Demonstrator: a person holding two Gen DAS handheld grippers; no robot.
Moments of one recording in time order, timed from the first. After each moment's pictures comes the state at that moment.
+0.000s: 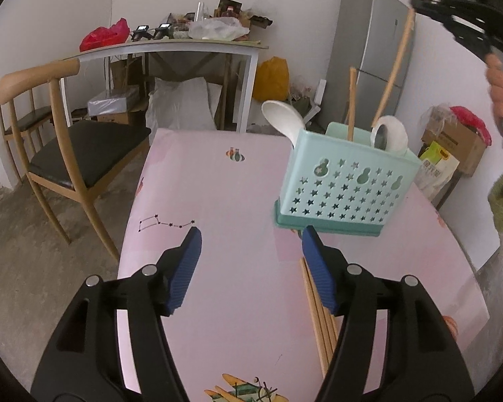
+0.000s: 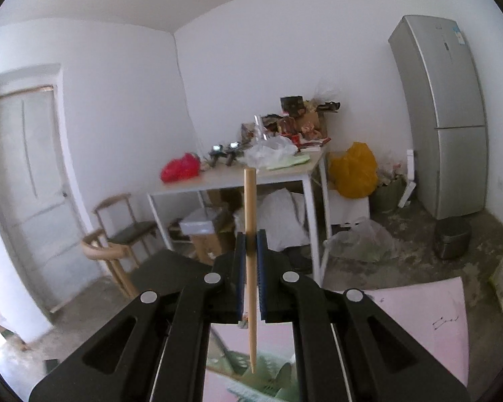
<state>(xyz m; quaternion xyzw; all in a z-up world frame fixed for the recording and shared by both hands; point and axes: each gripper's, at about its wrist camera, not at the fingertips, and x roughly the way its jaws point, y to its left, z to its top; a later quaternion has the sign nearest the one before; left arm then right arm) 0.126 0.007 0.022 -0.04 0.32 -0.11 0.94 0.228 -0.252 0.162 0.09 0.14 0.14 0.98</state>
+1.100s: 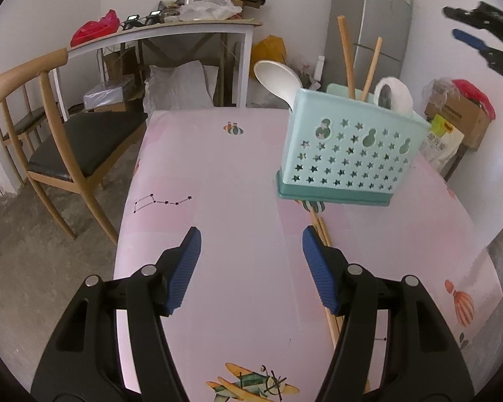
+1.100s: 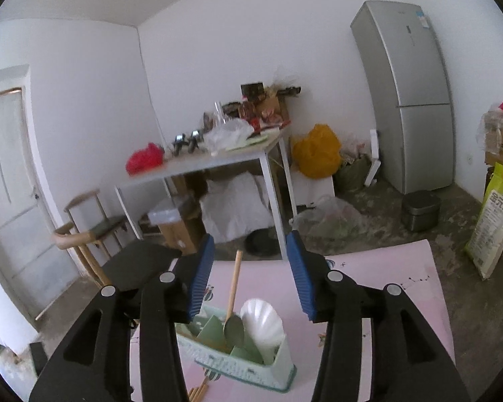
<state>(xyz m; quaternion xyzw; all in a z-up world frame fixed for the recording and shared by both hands) 0.130 -0.002 0.004 0.00 0.36 -0.11 0.93 0.169 -0.303 0.118 0.12 0.16 0.08 0.98</state>
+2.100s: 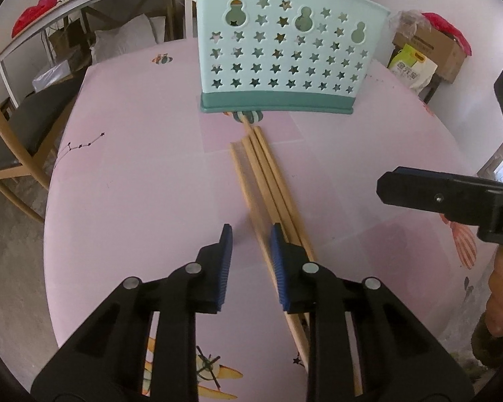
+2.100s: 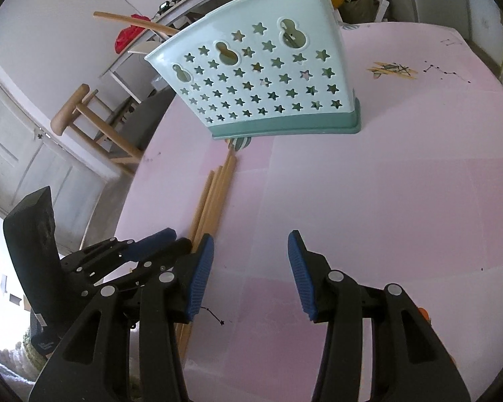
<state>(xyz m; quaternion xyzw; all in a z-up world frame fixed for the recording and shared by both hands) 0.125 -0.060 -0.058 0.06 0.47 -0.19 0.86 0.129 -0.224 -0.096 0.19 0.46 0.14 0.86</state>
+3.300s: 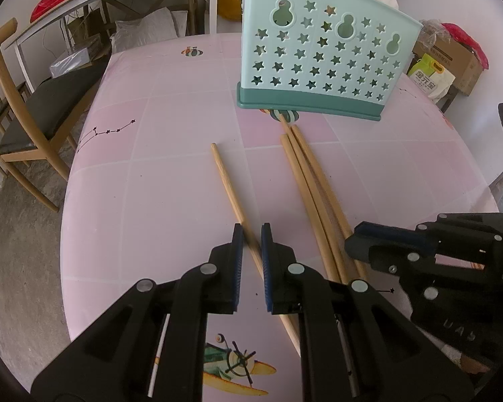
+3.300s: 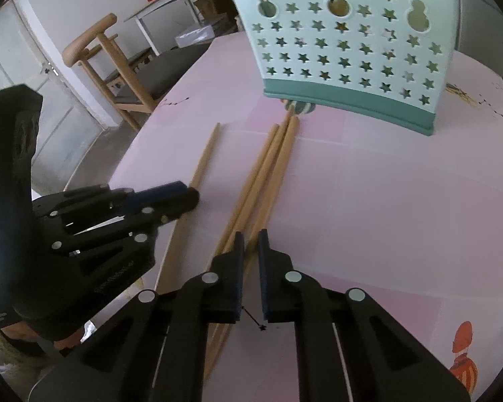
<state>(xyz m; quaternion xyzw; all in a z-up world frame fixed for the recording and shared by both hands) 0.133 -0.038 -0.057 0.04 0.47 -0.15 0.87 0.134 -0.157 -0.112 0.07 0.49 0.16 0.86</state>
